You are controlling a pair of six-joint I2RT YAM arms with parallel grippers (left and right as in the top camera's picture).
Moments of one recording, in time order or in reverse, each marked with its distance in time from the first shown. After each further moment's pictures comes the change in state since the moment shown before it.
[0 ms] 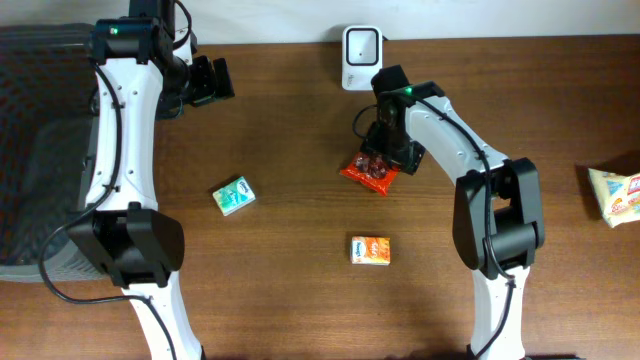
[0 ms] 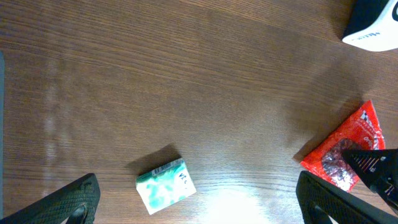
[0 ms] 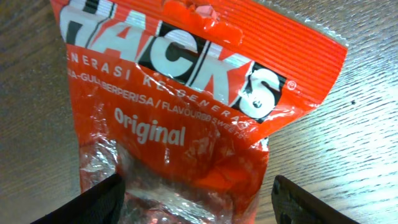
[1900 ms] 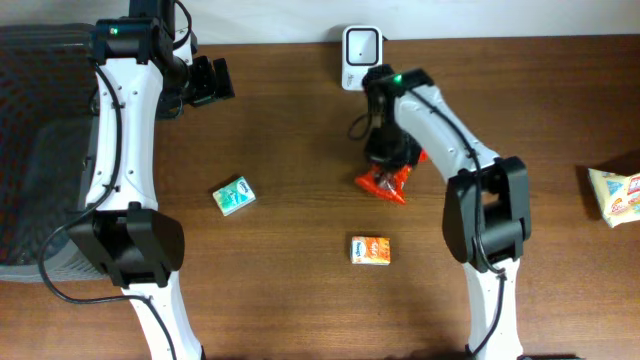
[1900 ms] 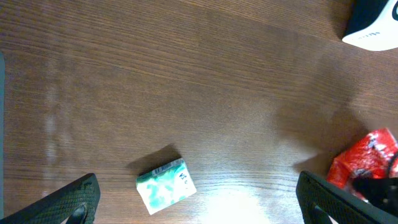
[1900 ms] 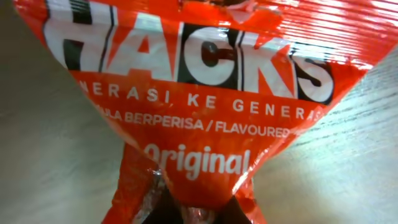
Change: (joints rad) left arm 0.000 0.000 0.000 0.000 0.000 0.003; right arm 0.018 0.068 0.202 -0.327 0.001 -0.095
